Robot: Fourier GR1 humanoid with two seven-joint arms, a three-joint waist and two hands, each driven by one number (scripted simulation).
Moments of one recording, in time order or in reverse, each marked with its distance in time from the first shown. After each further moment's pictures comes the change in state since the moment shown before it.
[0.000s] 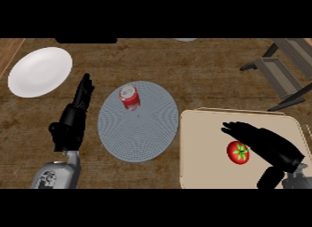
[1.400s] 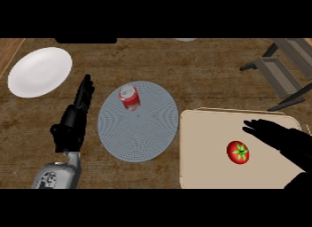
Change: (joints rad) left arm 0.006 0.012 -0.023 0.000 0.009 0.023 -0.003; right arm 0.065 -0.142 -0.065 -0.191 -0.120 0.059 -0.004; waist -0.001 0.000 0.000
